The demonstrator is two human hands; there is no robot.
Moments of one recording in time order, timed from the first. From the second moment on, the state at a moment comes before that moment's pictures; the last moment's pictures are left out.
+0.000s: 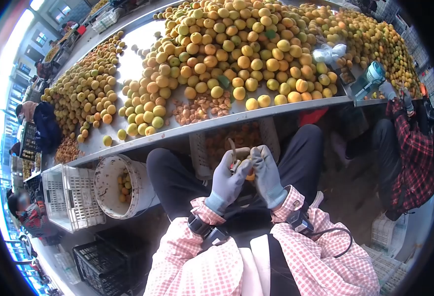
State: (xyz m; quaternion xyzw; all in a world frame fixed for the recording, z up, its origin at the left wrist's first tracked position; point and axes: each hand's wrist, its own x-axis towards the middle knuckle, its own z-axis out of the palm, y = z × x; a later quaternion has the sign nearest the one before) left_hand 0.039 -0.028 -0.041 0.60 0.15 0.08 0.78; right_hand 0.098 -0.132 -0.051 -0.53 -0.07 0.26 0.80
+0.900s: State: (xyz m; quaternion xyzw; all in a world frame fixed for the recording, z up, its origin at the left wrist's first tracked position) left_hand 0.033 -0.001 0.018 0.43 0.11 0.15 0.89; right_hand 0.110 -0.162 -0.031 -0.43 0.06 0.47 0.77
